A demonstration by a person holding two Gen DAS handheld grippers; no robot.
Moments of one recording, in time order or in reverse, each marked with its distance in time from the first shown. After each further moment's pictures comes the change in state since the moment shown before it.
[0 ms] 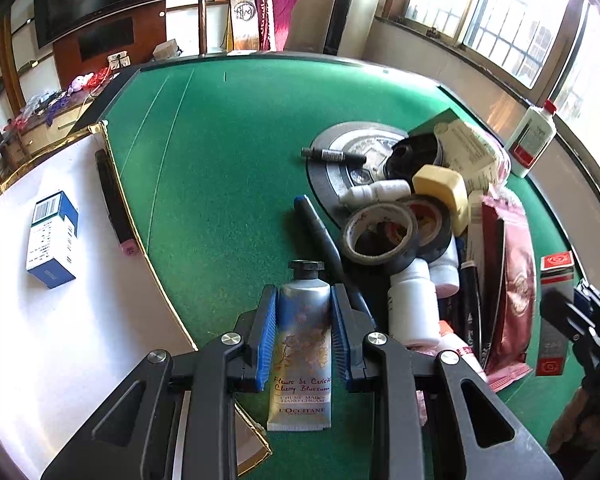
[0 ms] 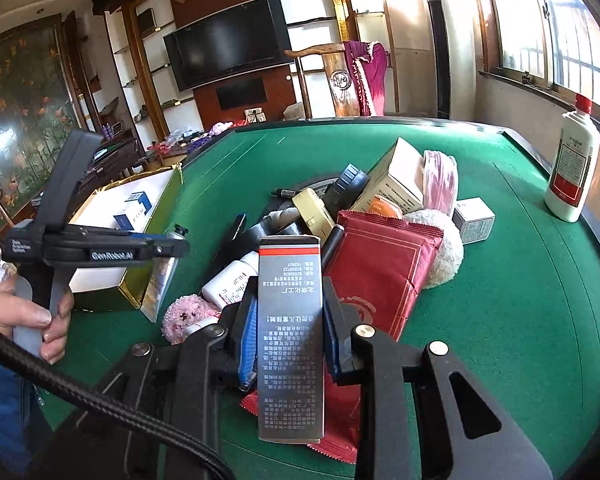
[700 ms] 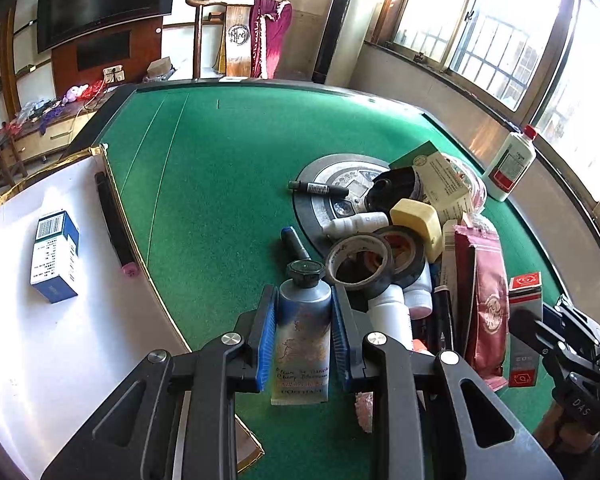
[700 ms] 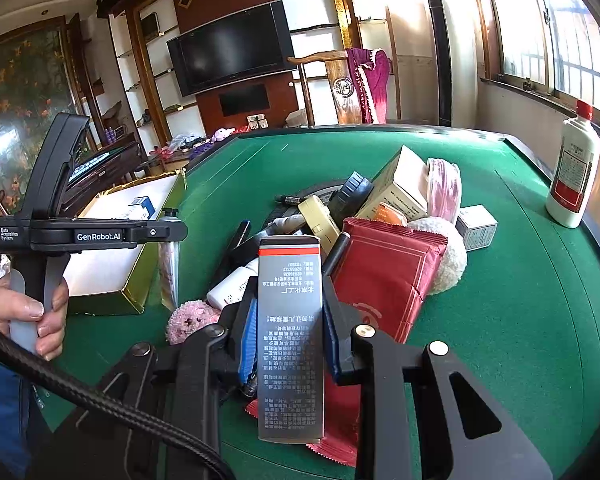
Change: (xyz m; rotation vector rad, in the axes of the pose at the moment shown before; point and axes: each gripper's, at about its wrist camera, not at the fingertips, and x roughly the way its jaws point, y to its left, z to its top) left arm -0.019 -0.001 0.006 -0.012 -0.094 -0.062; right arm 0.000 0.004 -0.001 -0.014 -0.024 0.004
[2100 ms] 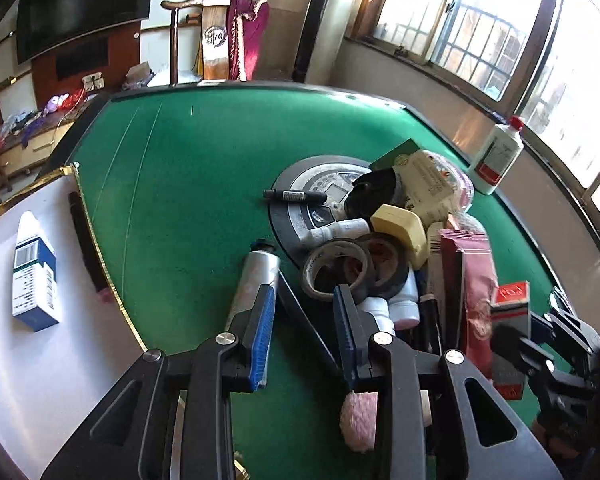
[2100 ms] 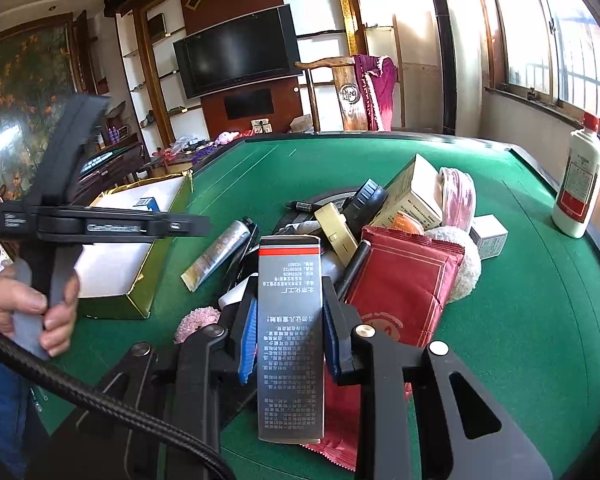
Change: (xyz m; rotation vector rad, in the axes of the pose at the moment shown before) left arm 0.021 -0.015 0.016 0.048 0.032 -0.036; right arm 0.008 0.012 0.001 -0.020 -0.020 0.005
